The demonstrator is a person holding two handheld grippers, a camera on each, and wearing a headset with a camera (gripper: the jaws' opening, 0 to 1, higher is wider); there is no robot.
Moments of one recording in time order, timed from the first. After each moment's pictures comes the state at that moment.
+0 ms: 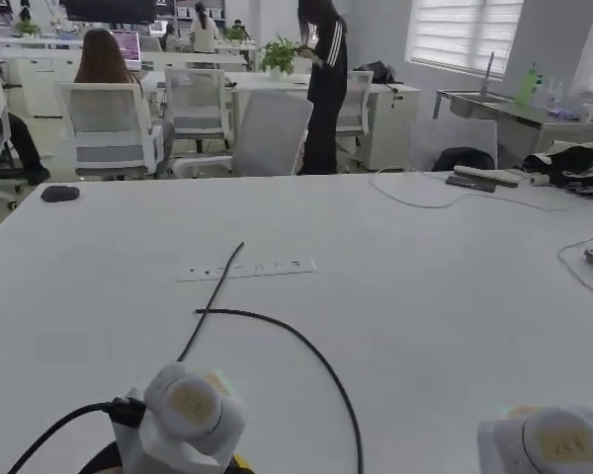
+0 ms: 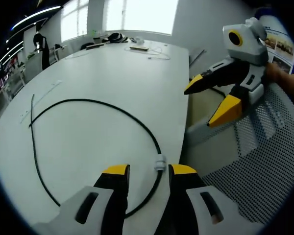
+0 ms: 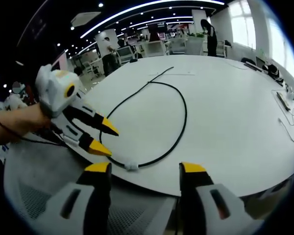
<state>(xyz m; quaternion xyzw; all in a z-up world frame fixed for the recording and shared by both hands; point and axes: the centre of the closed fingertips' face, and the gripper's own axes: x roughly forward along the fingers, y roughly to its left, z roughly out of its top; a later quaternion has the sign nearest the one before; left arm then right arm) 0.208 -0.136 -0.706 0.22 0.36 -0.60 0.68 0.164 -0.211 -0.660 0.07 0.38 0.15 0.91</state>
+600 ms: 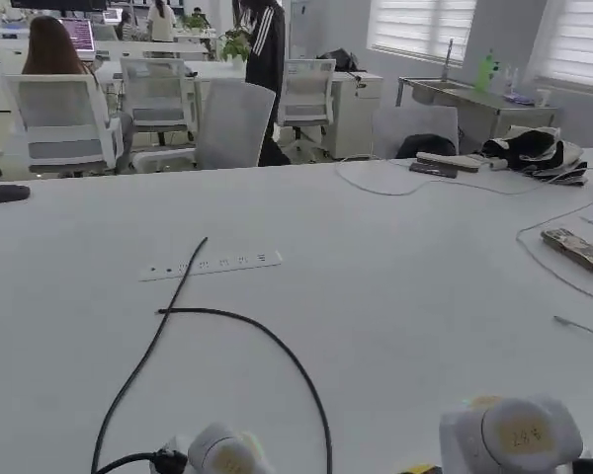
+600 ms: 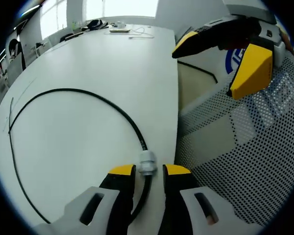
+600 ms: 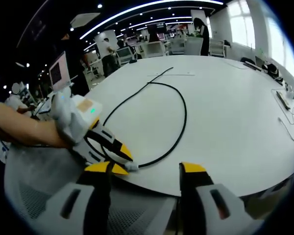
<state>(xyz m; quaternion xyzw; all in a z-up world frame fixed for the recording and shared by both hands) 0.183 -0.156 -0.757 0.27 0.38 -0.62 0.63 0.163 -0.210 -0.659 0.07 0.37 0.15 0.91</state>
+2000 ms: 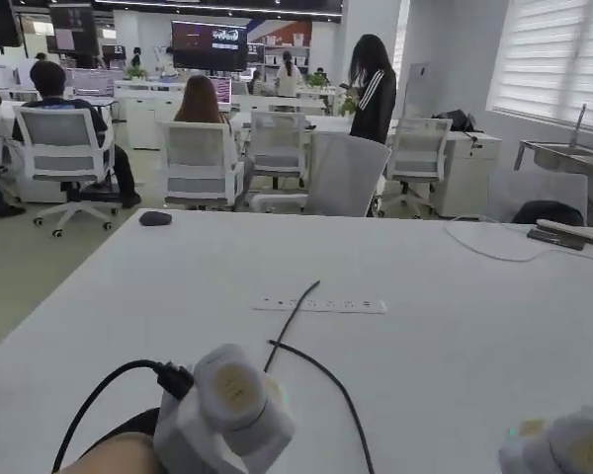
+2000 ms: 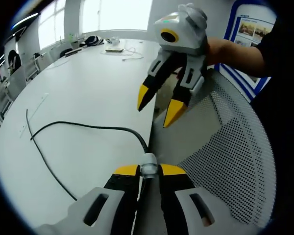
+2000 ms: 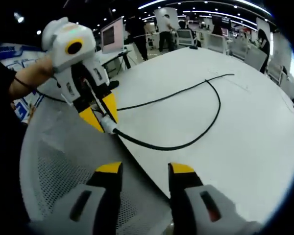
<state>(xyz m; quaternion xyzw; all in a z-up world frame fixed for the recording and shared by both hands) 0.156 -0.081 -0.631 0.26 0.34 -0.66 0.62 0.161 -0.145 -0.635 -0.08 0.41 0.42 0.81</state>
